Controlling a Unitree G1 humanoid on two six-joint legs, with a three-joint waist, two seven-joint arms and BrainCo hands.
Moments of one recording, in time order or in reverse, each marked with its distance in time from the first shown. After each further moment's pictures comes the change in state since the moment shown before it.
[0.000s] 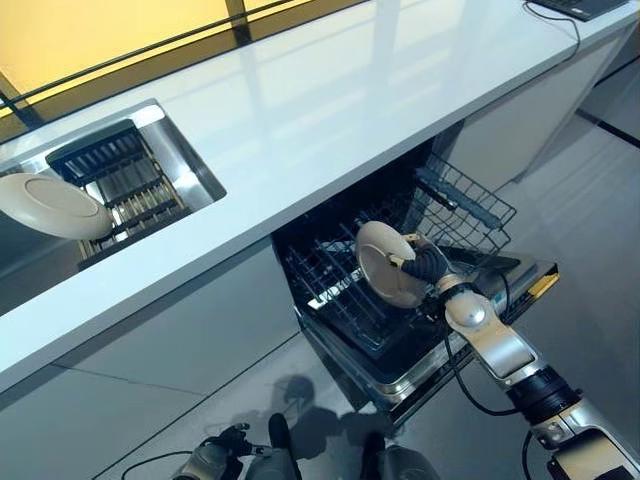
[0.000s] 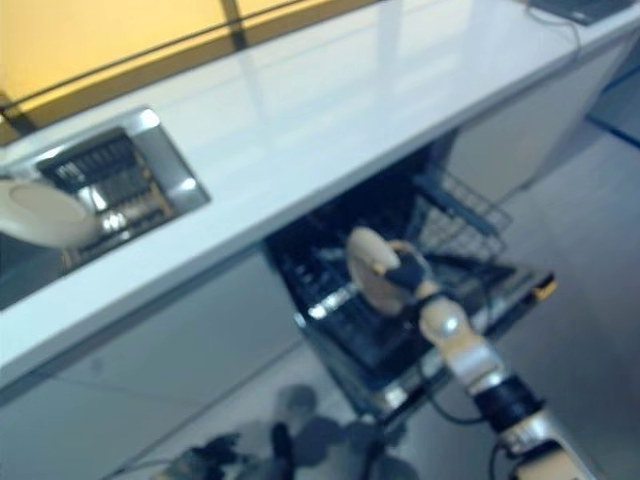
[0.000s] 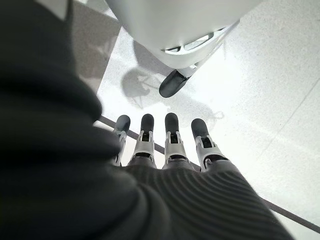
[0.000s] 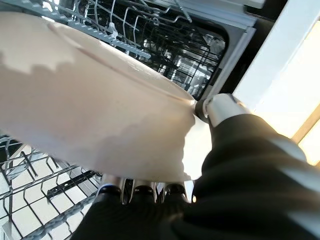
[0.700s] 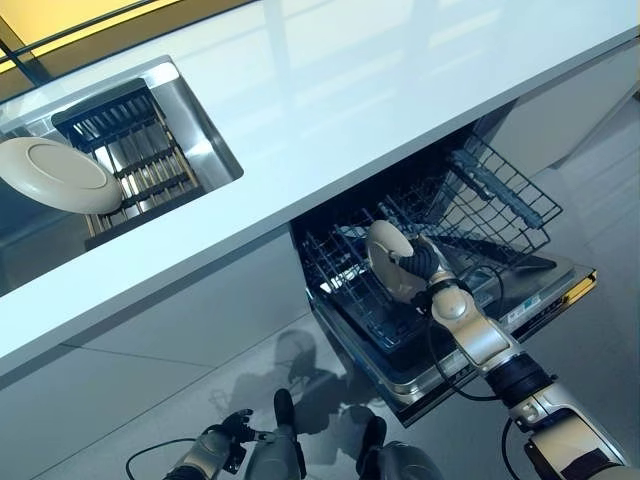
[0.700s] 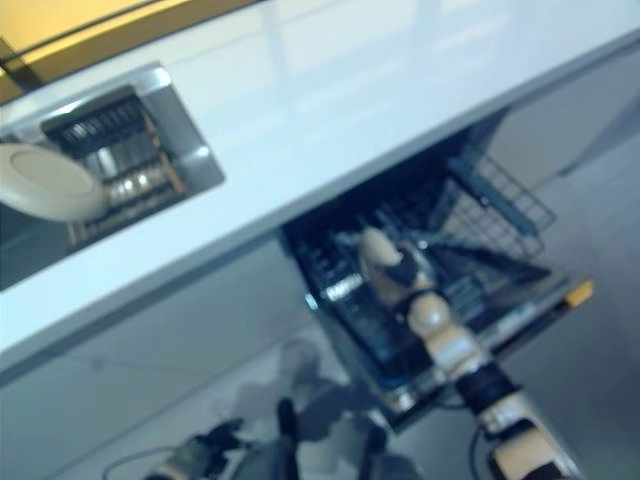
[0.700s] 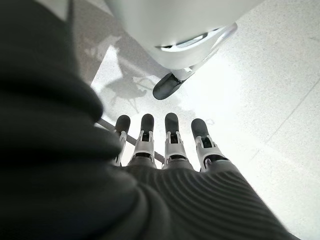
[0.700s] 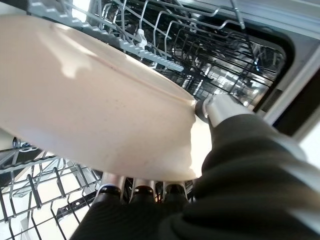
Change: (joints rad) left arm -0.027 0.003 0.001 -0.031 -0.019 -0.002 0.001; right arm -0.070 0.086 0.036 0.181 -0.088 0.026 -0.121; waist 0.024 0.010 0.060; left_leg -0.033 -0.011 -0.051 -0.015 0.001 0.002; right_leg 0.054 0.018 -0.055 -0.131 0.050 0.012
